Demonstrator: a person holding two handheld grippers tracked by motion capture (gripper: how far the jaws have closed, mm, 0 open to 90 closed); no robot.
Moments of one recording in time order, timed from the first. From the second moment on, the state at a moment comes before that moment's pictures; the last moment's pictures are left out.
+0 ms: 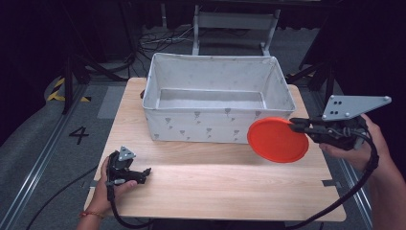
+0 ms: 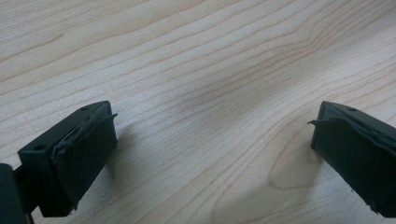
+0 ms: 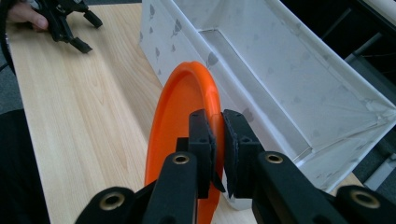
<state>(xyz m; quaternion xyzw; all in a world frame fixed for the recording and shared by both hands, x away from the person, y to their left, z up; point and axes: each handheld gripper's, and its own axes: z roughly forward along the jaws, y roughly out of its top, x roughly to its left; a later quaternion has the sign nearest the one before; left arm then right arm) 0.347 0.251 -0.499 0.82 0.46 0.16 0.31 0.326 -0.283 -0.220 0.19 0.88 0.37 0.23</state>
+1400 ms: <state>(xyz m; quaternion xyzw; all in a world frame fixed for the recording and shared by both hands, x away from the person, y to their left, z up) 0.348 0.251 -0.499 0.82 0.46 0.16 0.30 0.434 -0.259 -0.165 0.22 0.86 0.38 0.26</state>
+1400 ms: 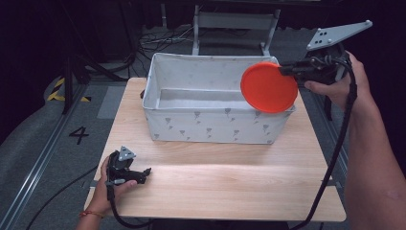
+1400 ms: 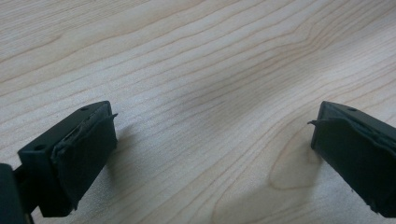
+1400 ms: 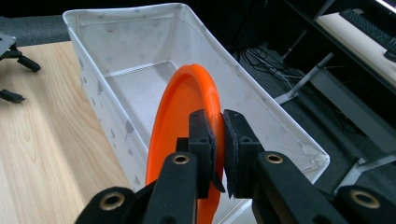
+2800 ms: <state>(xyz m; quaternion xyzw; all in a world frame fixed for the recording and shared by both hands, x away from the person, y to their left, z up) 0.348 0.250 -0.500 0.82 0.46 0.16 0.31 0.499 -0.251 -0.239 0.17 0.91 0.31 0.20</state>
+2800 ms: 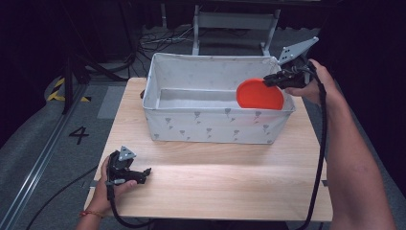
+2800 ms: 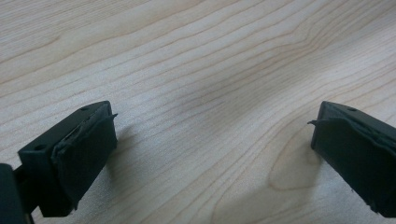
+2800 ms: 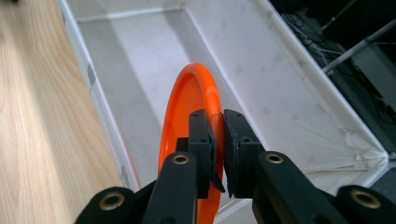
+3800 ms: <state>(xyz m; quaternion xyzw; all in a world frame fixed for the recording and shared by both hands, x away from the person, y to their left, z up) 0.348 0.250 -0.500 0.82 0.46 0.16 0.31 0.513 -0.229 -0.283 0.11 0.97 0.20 0.12</state>
